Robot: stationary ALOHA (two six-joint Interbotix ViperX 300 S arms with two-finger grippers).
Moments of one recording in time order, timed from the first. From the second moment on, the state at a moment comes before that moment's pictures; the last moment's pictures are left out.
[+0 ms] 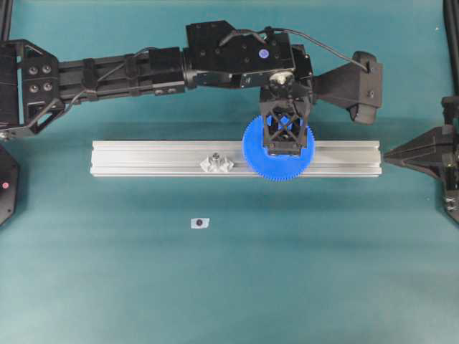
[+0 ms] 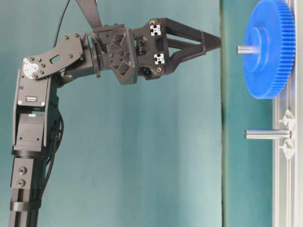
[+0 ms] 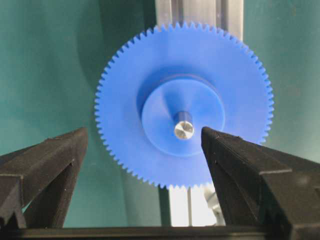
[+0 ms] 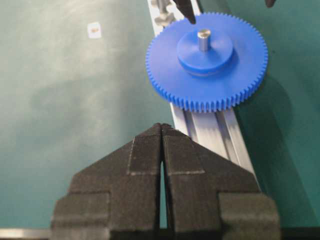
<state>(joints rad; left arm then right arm) 0.15 0.61 -0.61 0.02 1.26 0.23 -0.07 -1.14 1.34 0.03 0.23 0.17</state>
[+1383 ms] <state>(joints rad) 0.12 0.61 -0.70 0.02 1.34 0.18 -0.07 -1.14 1.34 0.03 0.23 0.17</state>
